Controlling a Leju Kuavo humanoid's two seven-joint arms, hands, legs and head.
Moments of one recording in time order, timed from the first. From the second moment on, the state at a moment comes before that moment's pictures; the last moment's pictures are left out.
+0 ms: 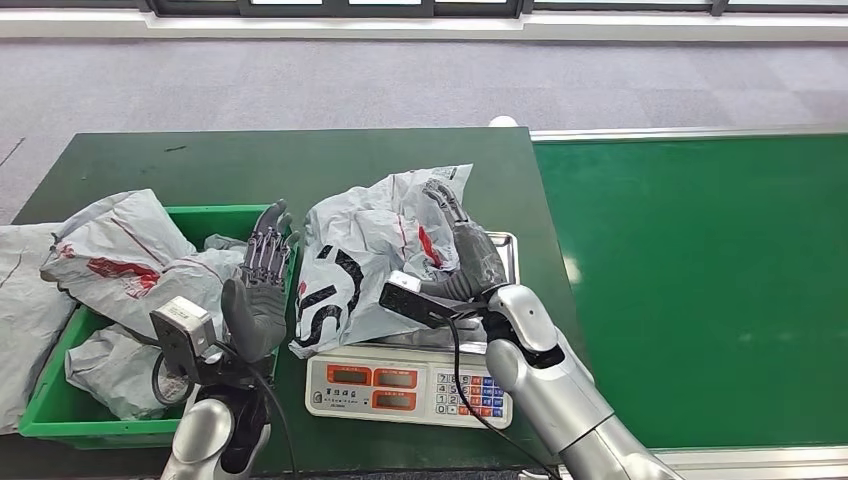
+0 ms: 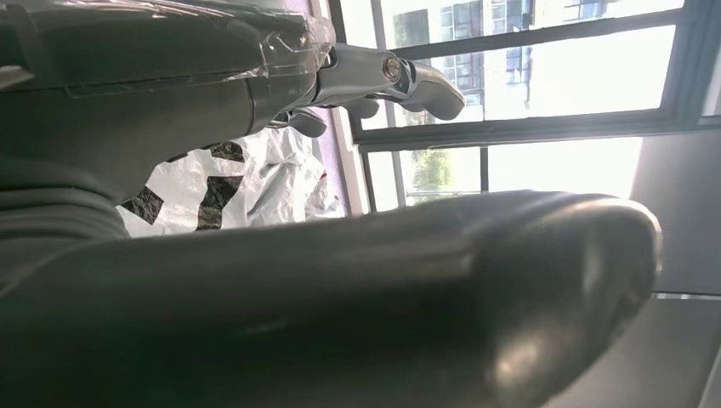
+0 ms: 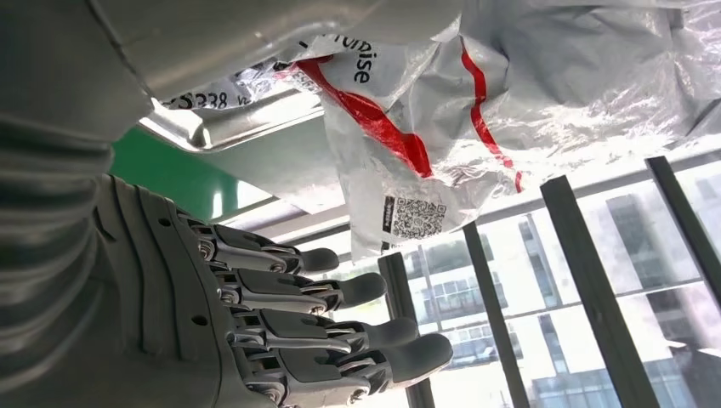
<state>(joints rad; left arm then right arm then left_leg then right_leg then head) -0.09 -0.09 -0.27 -1.62 0.00 -0.02 -0.37 -0.47 0.09 0.55 -1.04 1.11 -0.33 0.02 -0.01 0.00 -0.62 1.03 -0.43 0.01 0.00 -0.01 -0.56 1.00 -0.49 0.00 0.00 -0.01</state>
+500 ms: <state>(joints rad) -0.30 -0.08 -0.38 -1.41 -0.59 0.15 -0.27 -0.10 0.17 0.34 -1.64 0.91 -0.70 -0.69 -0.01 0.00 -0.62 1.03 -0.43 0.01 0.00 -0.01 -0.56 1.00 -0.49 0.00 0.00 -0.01</state>
